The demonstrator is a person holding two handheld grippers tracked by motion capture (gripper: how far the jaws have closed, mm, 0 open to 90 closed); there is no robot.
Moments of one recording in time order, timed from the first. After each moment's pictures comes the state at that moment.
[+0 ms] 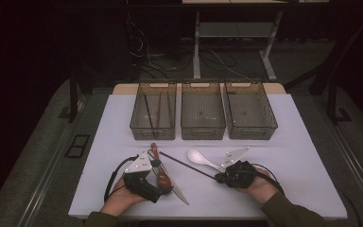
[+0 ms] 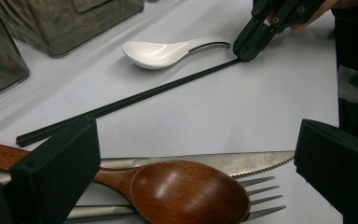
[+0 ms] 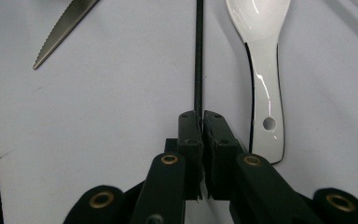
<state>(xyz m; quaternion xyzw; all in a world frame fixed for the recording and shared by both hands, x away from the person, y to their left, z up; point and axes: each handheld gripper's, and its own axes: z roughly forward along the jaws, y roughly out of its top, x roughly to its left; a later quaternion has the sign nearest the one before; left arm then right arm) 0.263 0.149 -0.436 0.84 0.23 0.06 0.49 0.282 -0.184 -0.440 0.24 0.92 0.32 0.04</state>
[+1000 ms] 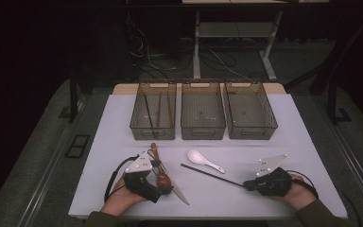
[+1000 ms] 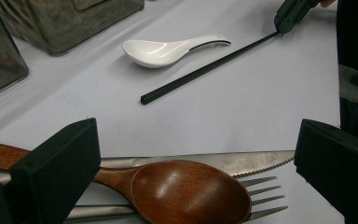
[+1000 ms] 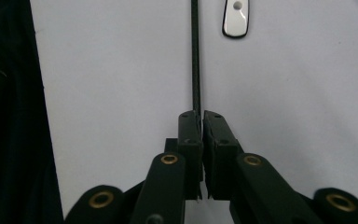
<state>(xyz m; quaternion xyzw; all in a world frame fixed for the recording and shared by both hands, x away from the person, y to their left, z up) 0.264 0.148 -0.437 0.84 0.23 0.06 0.48 0.258 -0.270 -0.436 0.21 0.92 0.32 0.03</state>
